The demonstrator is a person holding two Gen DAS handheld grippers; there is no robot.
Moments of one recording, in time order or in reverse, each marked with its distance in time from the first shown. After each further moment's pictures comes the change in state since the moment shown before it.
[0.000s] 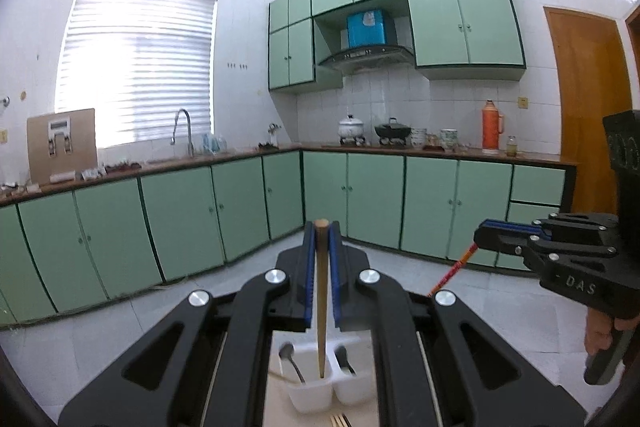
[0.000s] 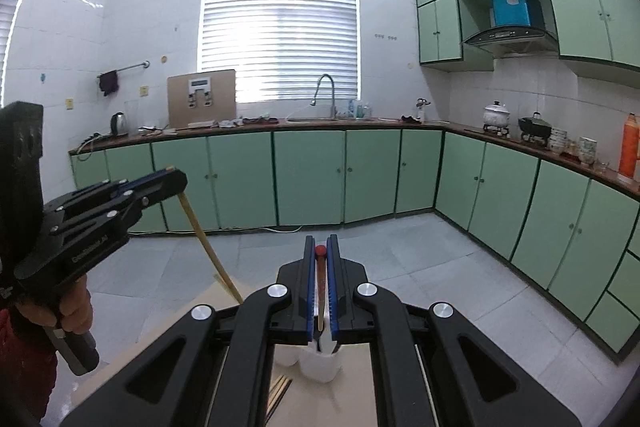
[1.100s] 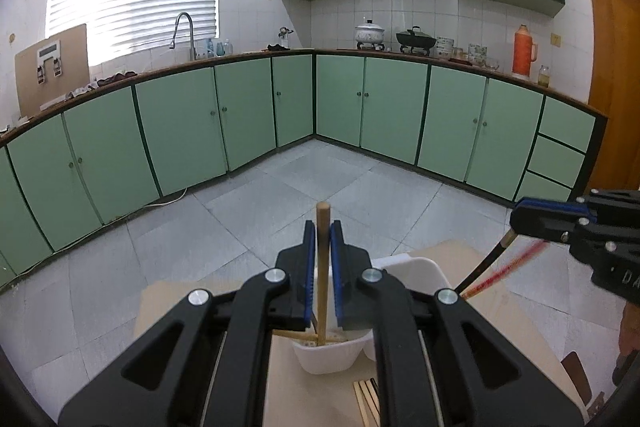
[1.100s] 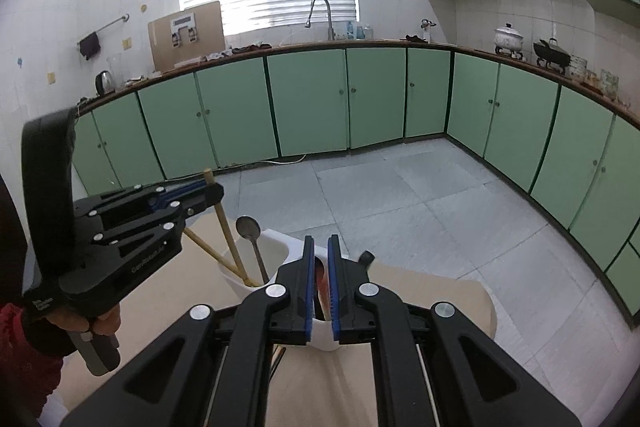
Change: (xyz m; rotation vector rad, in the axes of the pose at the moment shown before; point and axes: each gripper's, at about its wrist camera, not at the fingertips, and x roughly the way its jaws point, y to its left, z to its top) left arm 0.122 0.046 -0.112 -0.050 0.335 0.022; right arm 0.102 -0.020 -0.072 0.087 0.246 0.045
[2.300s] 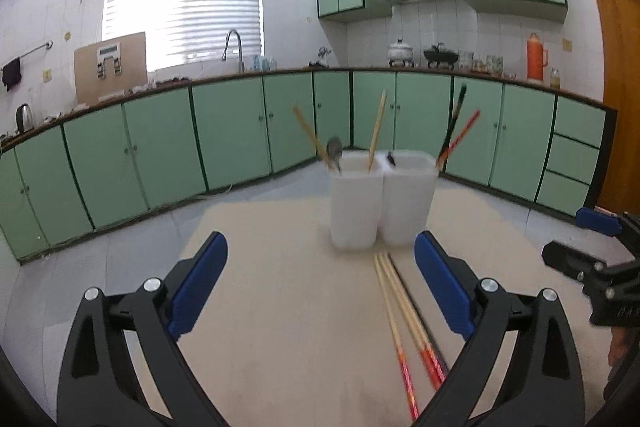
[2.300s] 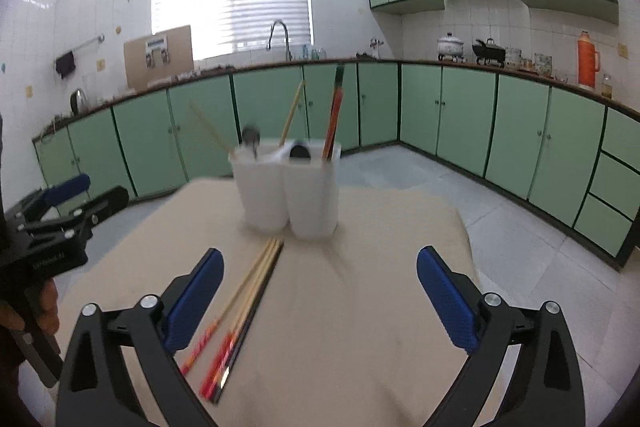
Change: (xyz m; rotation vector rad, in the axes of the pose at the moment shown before) left arm -0.144 -0.013 -0.162 -0.026 -0.091 0.156; right arm -0.071 0.054 -0.191 0.074 -0.090 -0.153
